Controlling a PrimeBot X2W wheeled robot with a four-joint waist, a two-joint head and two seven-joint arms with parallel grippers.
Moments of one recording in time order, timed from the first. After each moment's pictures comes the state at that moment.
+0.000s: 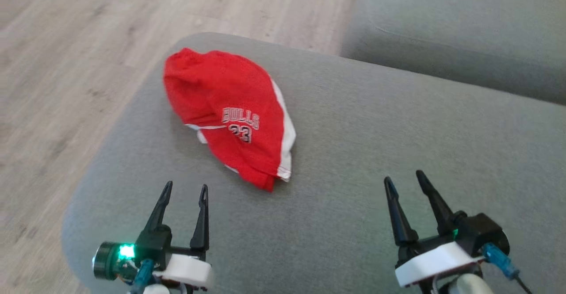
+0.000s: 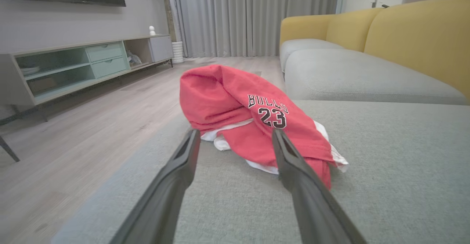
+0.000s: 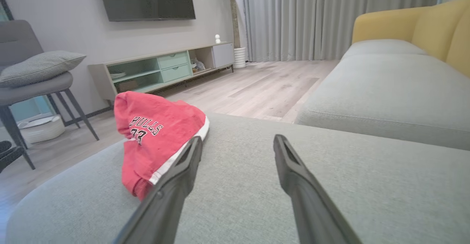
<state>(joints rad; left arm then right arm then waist) -0.07 0.11 -0.29 0.36 -0.13 0.08 -0.25 0.02 -0.04 0.19 0.23 0.16 0.13 -0.25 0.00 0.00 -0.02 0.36</state>
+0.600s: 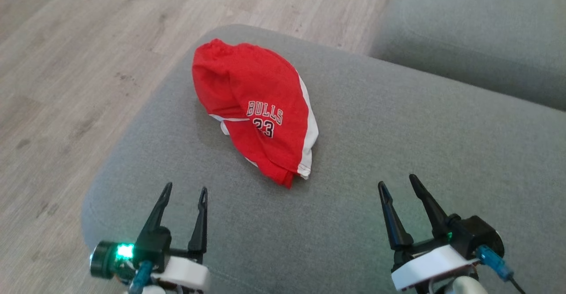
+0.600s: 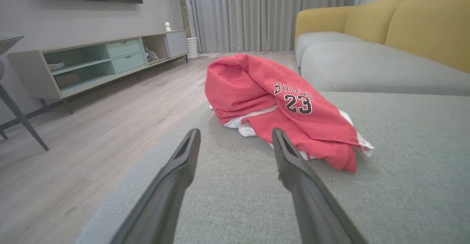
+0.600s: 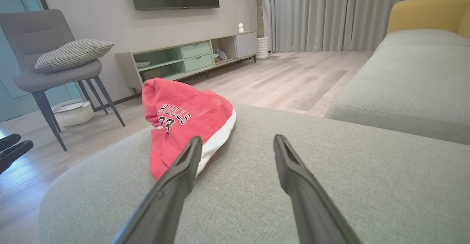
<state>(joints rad) -0.06 0.11 -0.27 0.35 -0.10 0.06 -0.25 0.03 -0.04 0.22 0.24 0.17 0.13 -0.25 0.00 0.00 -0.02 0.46</state>
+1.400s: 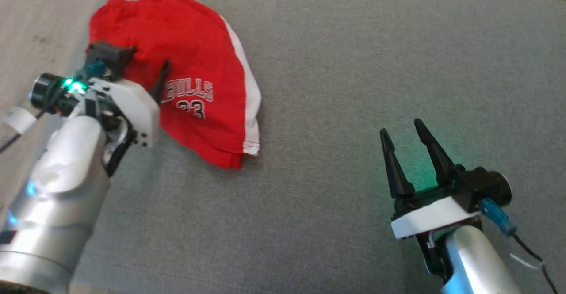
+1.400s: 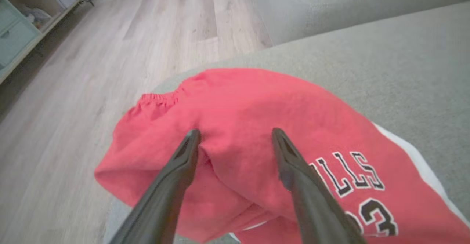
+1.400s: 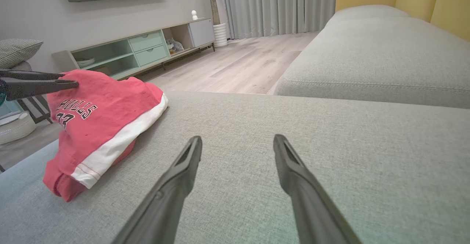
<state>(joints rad) -0.79 0.31 -0.50 0.71 -0.35 -0.13 0.17 -0.14 -0.05 0.19 0.25 0.10 0.13 -0.25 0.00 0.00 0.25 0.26</state>
